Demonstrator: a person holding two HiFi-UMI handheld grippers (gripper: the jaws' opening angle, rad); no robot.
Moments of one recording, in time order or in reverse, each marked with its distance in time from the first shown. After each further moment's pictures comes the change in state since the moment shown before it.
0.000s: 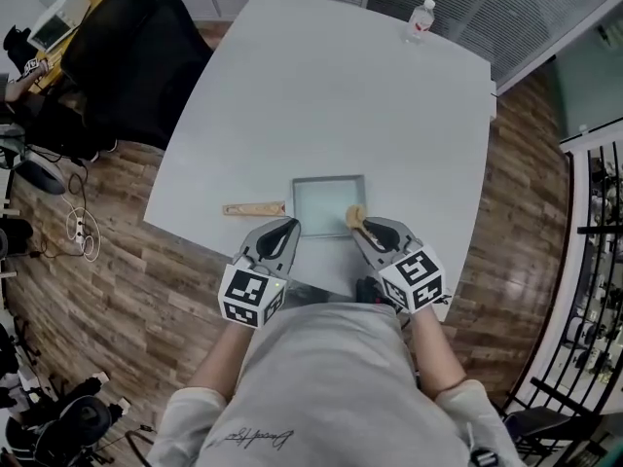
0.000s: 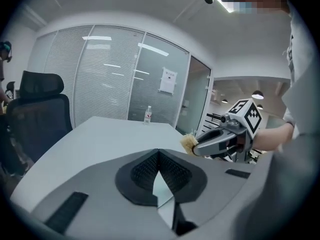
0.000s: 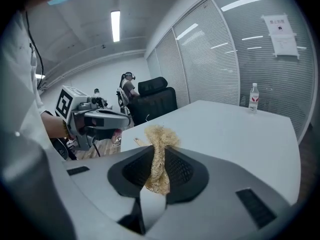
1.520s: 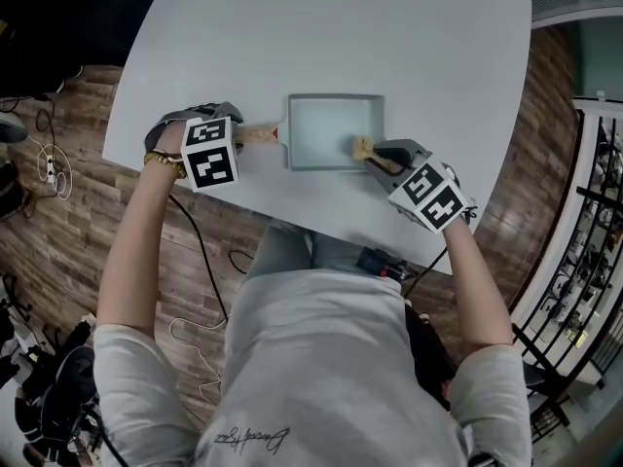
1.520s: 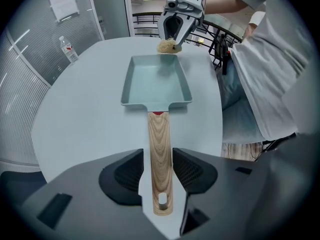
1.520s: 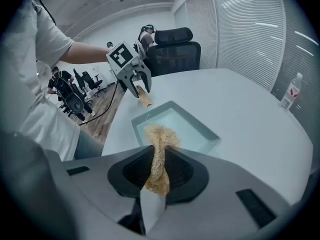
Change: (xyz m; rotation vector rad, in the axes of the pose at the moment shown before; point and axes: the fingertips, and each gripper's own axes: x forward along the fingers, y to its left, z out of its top) left arm 0.030 0.130 -0.161 0.898 1.000 -0.455; right arm 0.057 -0.030 -0.090 -0.268 0.456 0.170
